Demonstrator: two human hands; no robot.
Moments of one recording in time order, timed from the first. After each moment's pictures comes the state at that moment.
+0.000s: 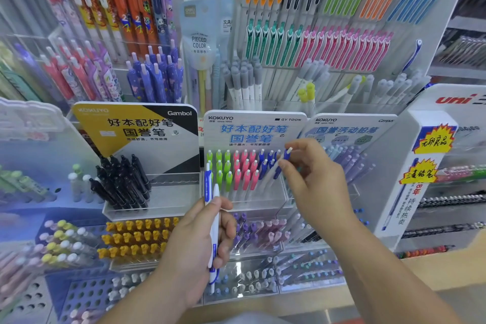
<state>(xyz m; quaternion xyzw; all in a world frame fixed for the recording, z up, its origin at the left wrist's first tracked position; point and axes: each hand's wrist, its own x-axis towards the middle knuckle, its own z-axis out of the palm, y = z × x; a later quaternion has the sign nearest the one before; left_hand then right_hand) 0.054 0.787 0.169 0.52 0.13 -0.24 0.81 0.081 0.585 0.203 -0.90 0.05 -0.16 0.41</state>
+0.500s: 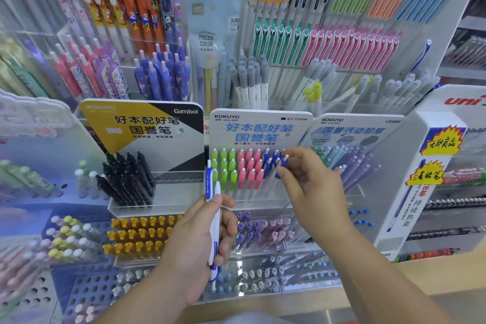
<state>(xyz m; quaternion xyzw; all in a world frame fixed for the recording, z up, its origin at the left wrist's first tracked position) 0.055 0.793 0.171 0.52 0.13 -0.24 0.81 0.078 0.592 0.187 -0.90 0.03 -0.16 0.41</state>
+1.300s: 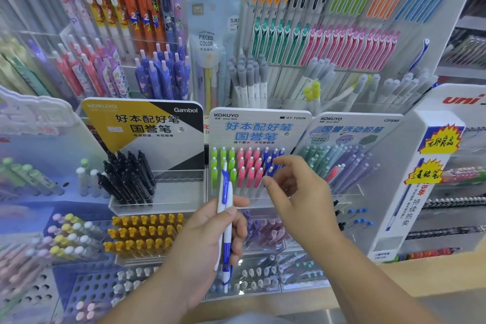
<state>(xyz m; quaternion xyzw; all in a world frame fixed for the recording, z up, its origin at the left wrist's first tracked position) 0.045 0.787 0.178 0.52 0.08 -0.25 0.81 0.066 0.607 0.181 -0.90 0.03 -0.15 0.41</state>
